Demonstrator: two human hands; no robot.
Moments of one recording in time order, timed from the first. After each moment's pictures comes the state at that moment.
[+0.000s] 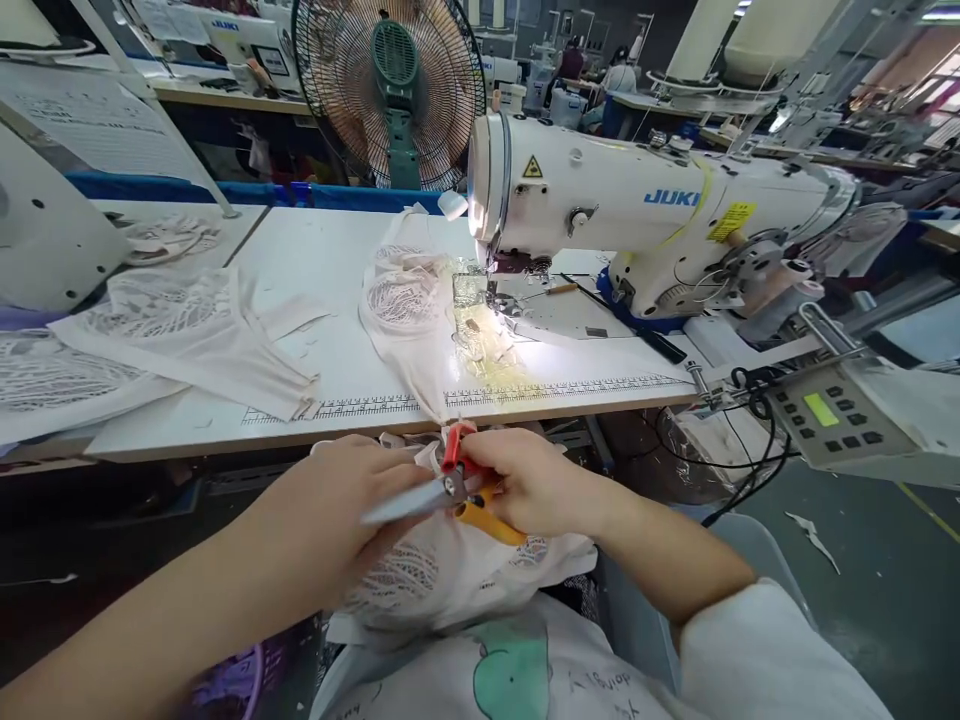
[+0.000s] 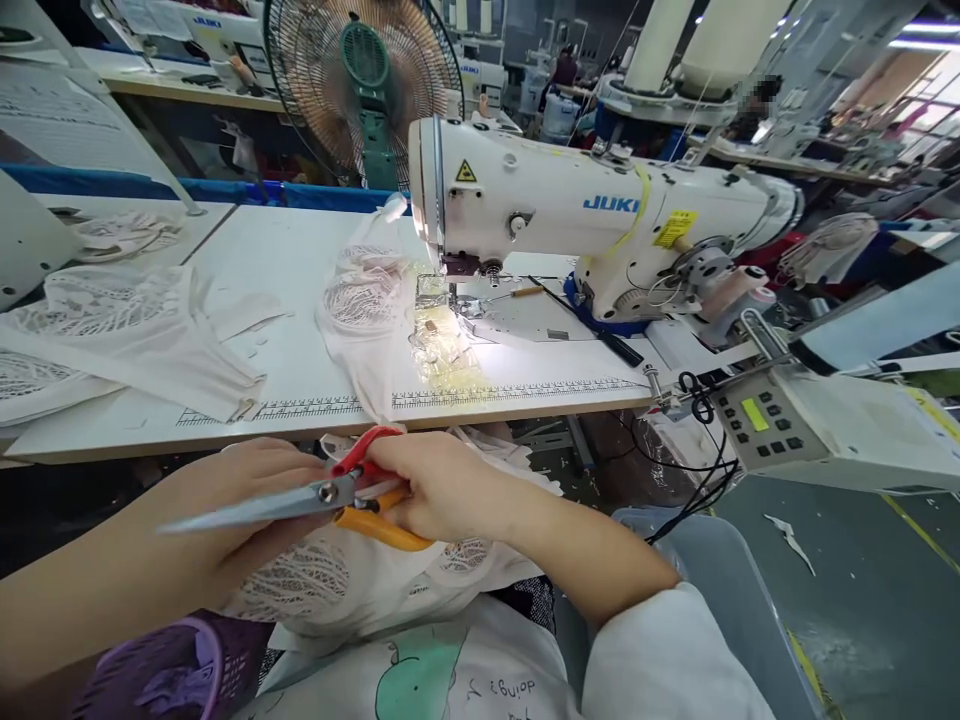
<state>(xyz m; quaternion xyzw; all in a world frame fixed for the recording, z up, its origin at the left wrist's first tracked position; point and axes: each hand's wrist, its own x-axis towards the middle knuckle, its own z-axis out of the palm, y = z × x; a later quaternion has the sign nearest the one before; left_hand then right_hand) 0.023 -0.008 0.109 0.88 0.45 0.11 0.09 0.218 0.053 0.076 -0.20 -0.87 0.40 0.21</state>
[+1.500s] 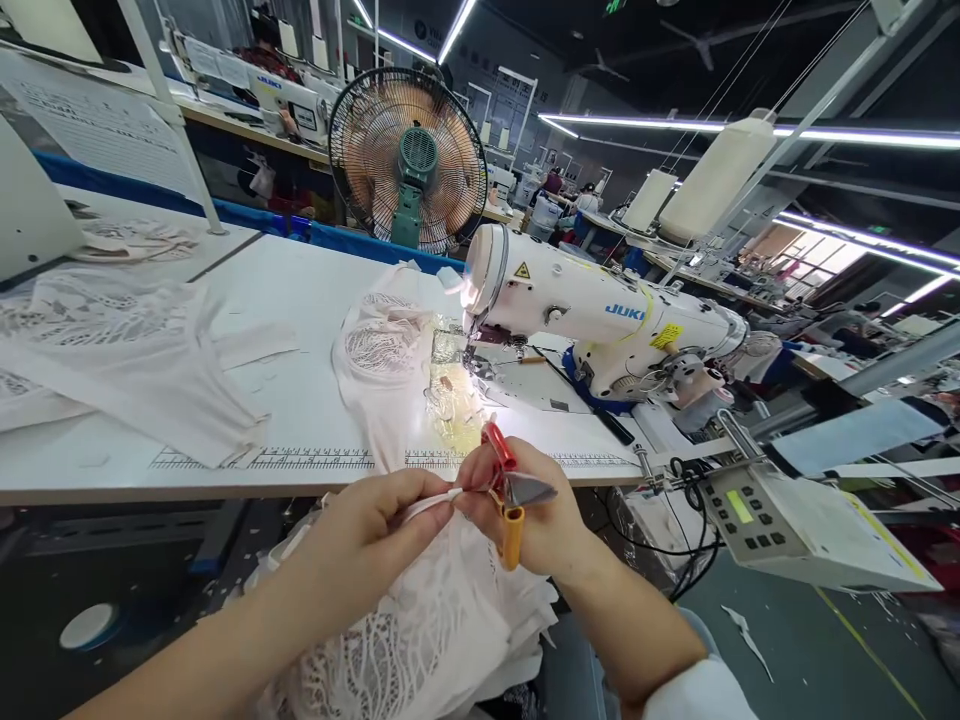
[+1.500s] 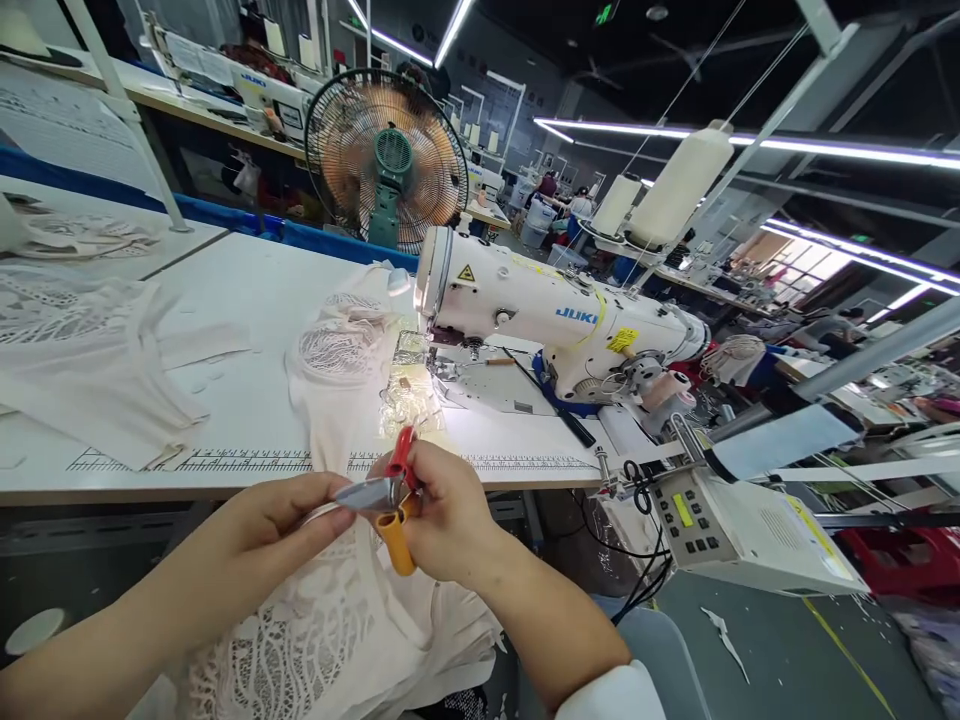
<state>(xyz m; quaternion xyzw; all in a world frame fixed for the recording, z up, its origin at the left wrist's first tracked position) 0.065 0.019 0.093 0.63 0.53 0.38 0.43 0.223 0.074 0.092 -0.26 -0.72 0.51 0.40</state>
